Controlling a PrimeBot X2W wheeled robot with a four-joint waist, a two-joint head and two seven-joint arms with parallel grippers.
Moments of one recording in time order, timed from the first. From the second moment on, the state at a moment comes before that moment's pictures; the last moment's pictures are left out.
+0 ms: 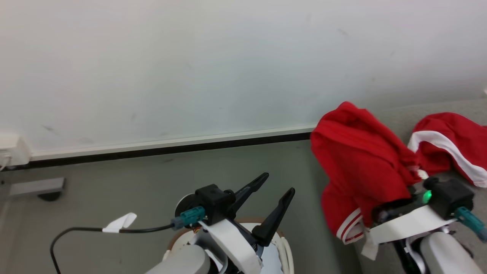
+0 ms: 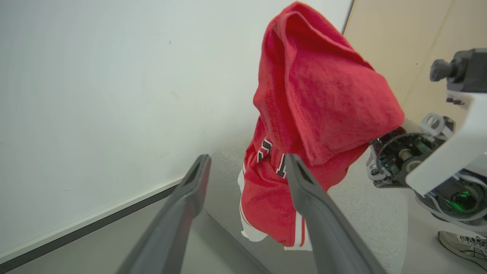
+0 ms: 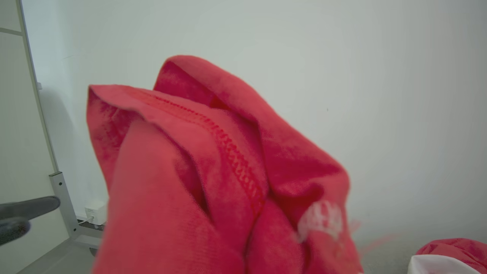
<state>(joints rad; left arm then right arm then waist) -0.53 0.28 -0.91 0.17 -0.69 0.01 -0.20 -0.35 -0.17 0.30 0.25 0.41 0.13 -0.26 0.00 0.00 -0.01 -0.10</state>
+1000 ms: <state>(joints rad) -0.55 0.27 -0.94 0.25 -0.62 -0.02 -0.25 -0.25 -0.21 0.08 0.01 0.34 0.13 -0.25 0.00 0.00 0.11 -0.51</state>
